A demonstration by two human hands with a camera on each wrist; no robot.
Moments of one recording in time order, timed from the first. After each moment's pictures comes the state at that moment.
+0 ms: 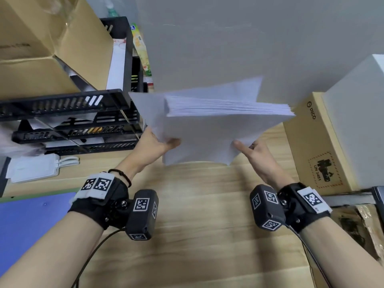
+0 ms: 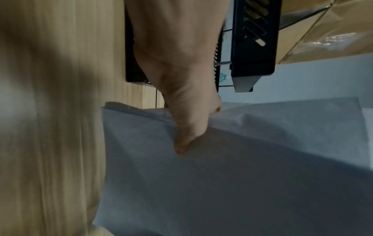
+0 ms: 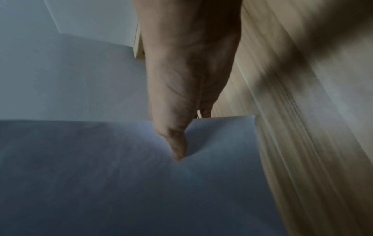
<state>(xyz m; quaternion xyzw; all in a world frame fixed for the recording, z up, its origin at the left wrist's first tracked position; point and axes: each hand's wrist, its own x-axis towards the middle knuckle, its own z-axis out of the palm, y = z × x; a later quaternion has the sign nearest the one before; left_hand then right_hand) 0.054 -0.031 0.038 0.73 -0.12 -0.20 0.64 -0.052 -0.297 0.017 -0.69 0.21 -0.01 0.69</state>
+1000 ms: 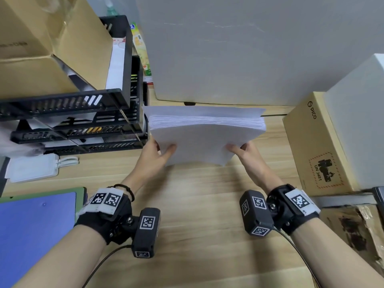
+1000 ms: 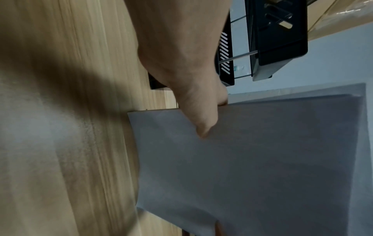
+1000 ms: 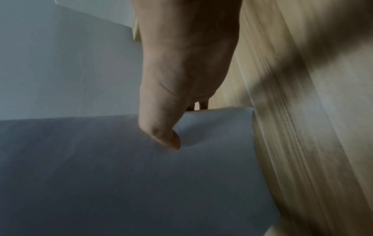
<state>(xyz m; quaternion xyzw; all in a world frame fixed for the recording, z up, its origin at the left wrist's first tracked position) 0.040 -0.024 -0.006 0.81 -0.09 -0.16 0.55 -0.047 -0.276 0.019 -0.71 0.20 -0.01 0.68</state>
